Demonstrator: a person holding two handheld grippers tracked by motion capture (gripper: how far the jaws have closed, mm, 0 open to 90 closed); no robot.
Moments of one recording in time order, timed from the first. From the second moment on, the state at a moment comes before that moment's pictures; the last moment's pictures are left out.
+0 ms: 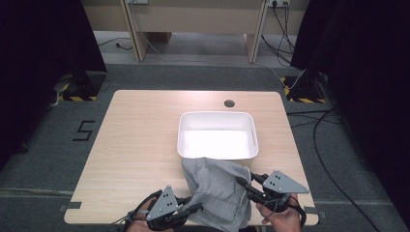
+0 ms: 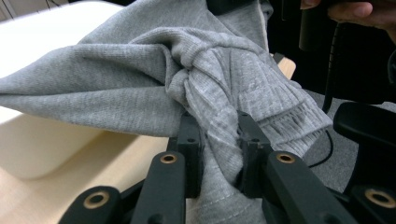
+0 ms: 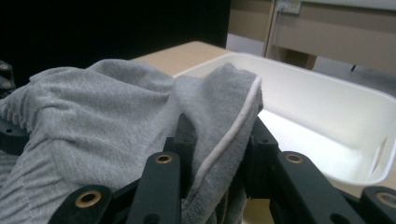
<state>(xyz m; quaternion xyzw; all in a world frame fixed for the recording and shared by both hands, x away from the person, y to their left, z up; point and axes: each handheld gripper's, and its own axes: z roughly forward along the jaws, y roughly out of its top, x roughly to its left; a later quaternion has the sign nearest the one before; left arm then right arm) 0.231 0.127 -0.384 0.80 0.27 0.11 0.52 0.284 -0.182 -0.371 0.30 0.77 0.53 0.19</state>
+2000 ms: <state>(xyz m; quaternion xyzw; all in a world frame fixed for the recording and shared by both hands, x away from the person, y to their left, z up) 0.416 0.110 -0.366 0.79 0.38 0.12 0.47 0.492 -0.144 -0.330 0.34 0.80 0.46 0.17</state>
